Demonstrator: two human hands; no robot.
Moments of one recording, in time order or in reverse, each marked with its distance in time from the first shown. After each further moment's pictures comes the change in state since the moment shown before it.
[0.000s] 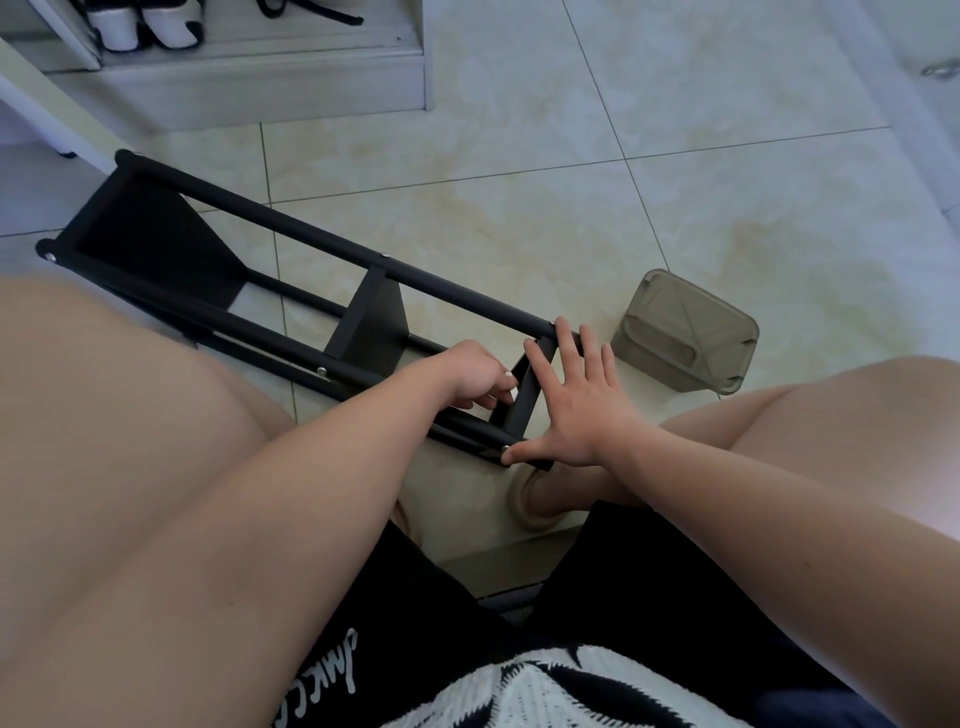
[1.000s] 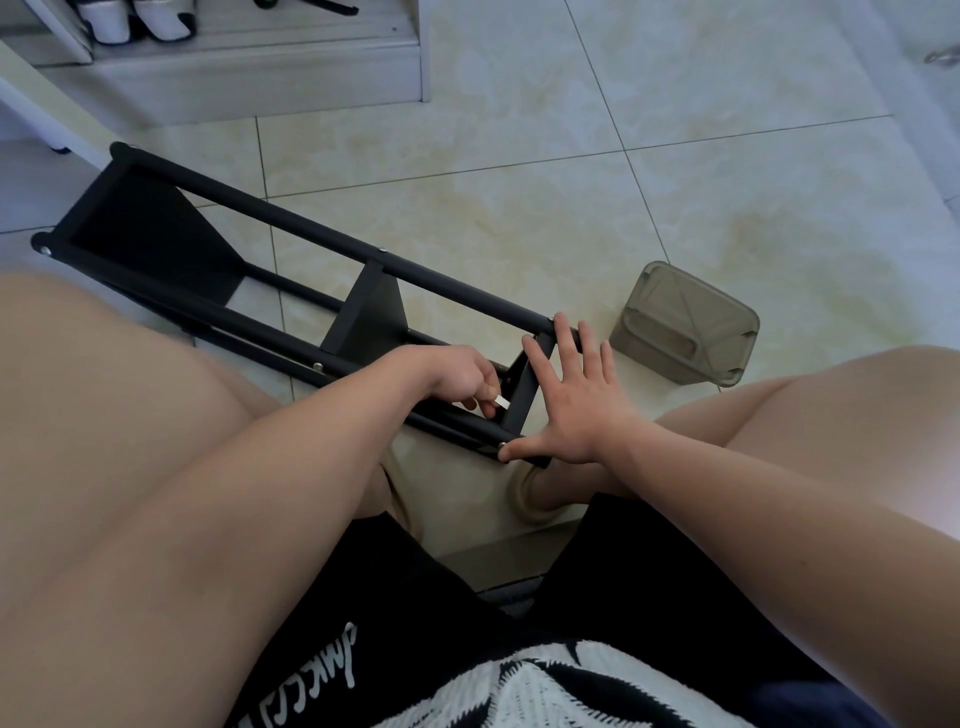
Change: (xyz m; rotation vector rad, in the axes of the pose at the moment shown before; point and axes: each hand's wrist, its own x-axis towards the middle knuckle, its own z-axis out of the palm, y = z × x) left_hand -0.008 -0.006 -0.015 0.335 -0.176 0.075; right_hand -0.001 -0.001 0.007 0.052 0.001 0.003
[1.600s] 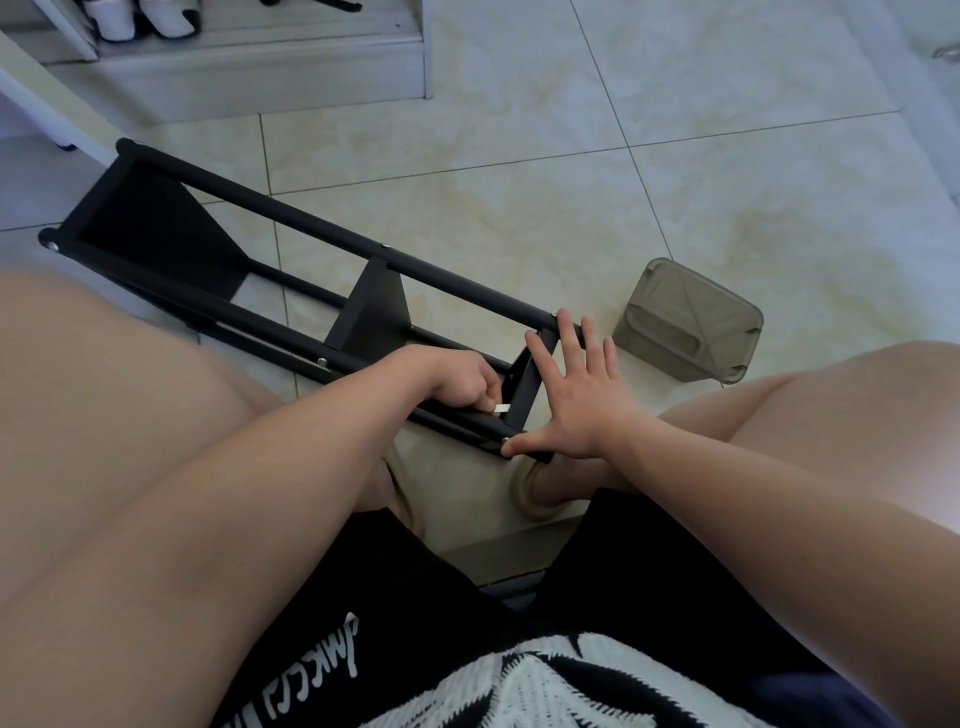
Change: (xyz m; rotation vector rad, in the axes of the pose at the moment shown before) left_hand 0.001 -0.004 0.002 0.233 -0.039 0.039; right_hand -0.001 -0.001 -0.002 0.000 -0.006 -0.001
